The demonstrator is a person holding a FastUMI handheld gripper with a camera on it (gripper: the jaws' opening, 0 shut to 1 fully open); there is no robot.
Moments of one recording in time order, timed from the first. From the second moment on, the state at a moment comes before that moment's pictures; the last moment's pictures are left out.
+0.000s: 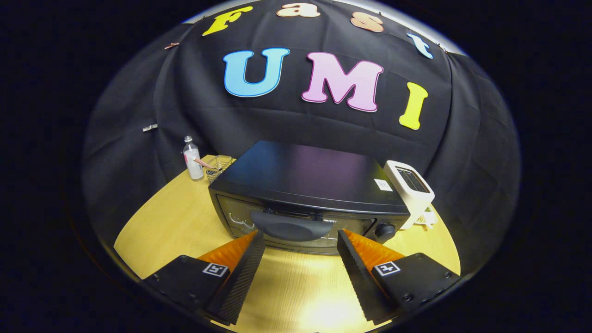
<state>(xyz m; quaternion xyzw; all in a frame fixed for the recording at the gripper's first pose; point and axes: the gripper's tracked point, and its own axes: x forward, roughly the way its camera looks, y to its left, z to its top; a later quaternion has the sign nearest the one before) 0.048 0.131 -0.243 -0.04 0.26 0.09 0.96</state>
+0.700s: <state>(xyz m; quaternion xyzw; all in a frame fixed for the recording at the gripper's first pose) 0.050 0.093 -0.121 -0.02 0.14 0.06 0.99</state>
